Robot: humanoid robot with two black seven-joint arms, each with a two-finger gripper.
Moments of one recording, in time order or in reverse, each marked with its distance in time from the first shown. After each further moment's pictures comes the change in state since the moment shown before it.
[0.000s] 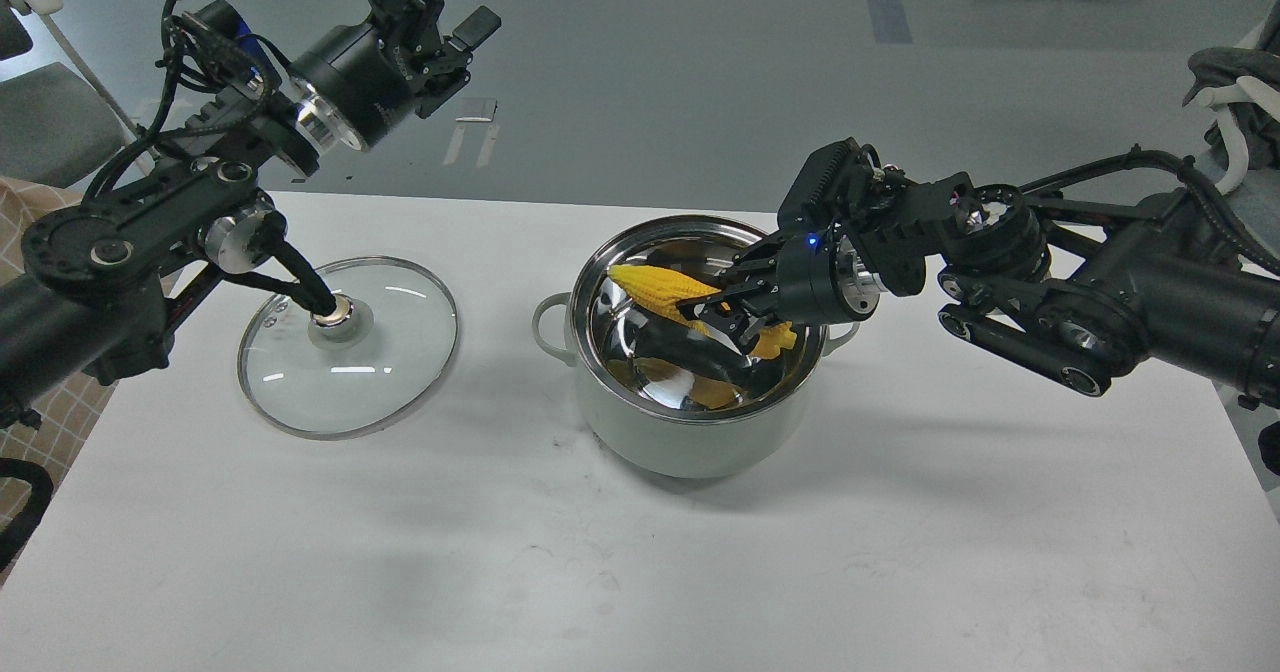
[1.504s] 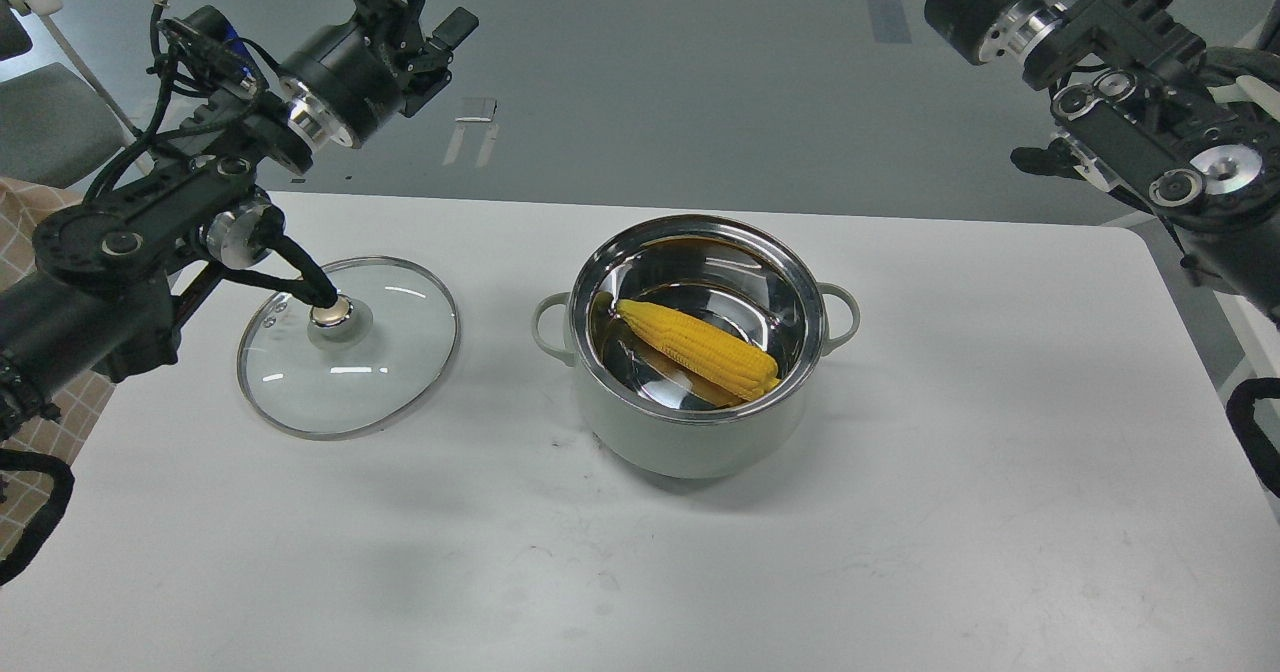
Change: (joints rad) left arm -0.013 -0.063 -0.005 0.137 -0.021 -0.027 0.000; right arm -0.043 -0.013 0.542 -0.355 0.929 -0.116 0.000
